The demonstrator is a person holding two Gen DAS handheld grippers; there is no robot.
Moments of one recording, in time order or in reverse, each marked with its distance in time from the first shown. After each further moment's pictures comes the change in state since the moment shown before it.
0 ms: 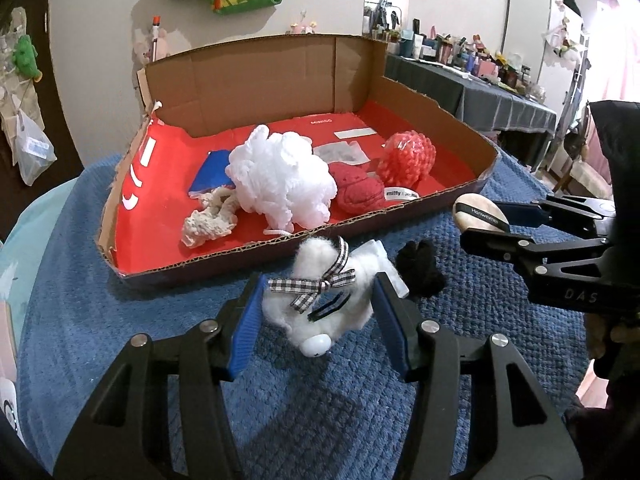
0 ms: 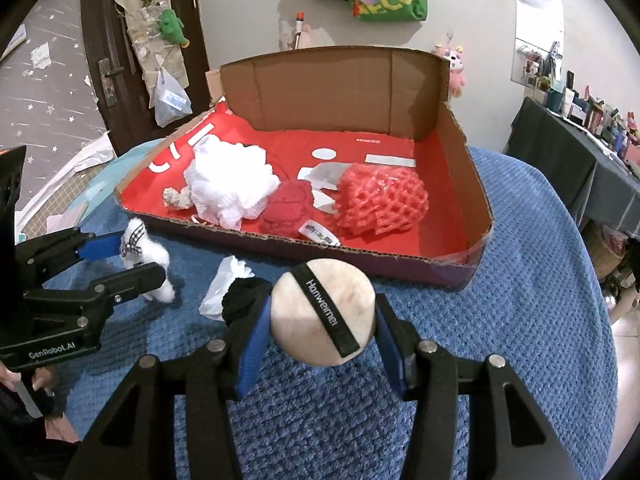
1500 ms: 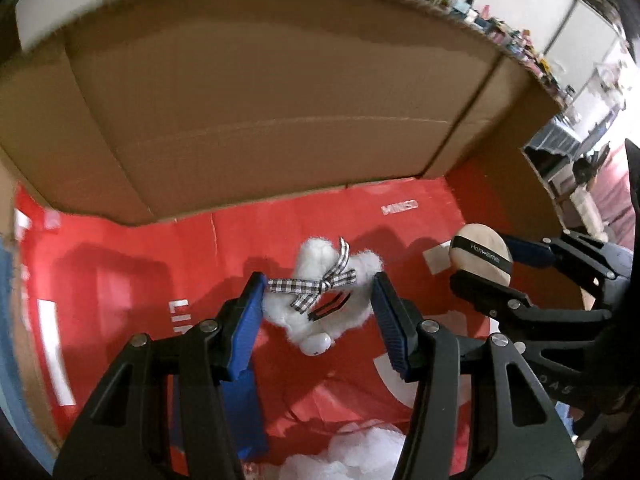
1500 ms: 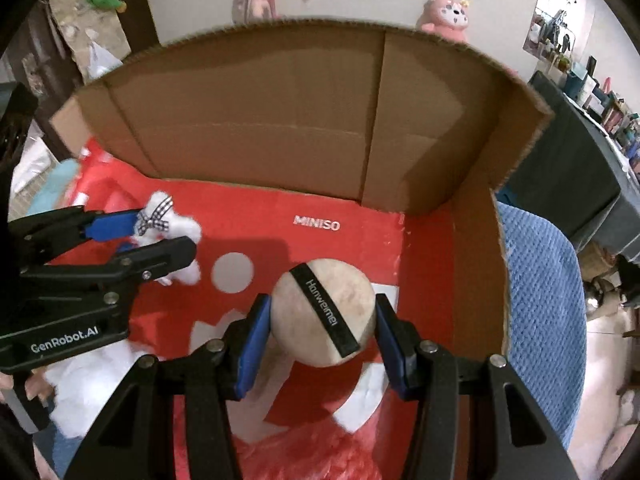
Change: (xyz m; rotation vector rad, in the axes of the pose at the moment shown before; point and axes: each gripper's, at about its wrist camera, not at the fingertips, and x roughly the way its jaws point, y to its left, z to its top) left arm 0.202 0.091 0.179 -0.182 0.301 -0.118; right arm 0.155 -0.051 0.179 0.026 0.292 -0.117
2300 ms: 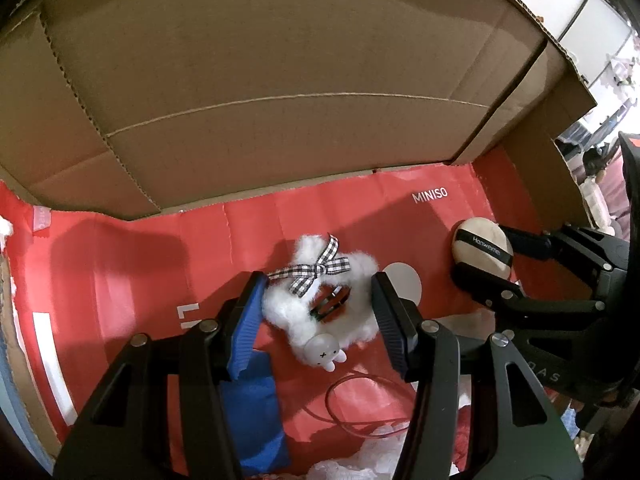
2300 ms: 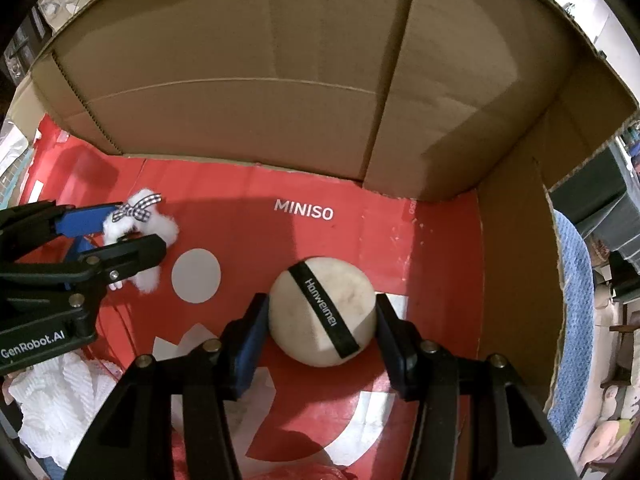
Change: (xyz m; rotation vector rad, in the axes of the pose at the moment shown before) left arm 0.023 -0.006 0.013 0.012 0.071 0.042; right arm 0.028 -0.003 0.014 -0.009 0.103 -0.024
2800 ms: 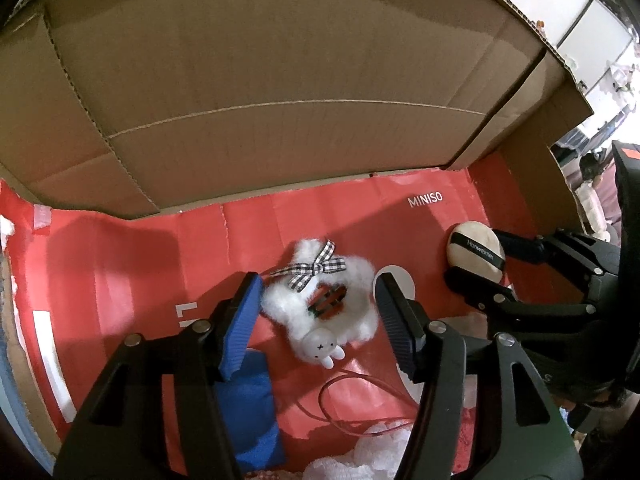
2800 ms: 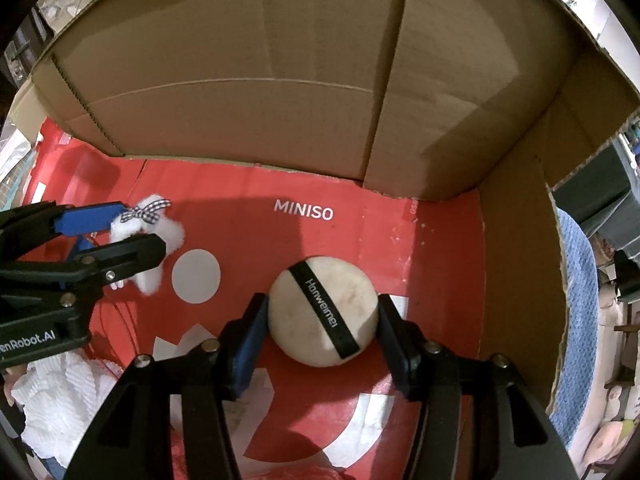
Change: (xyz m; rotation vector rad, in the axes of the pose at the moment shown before) left arm -0.005 0.003 0.000 -0.014 0.000 -0.018; right arm 0.014 -0.013 0.001 -0.001 0.000 0.016
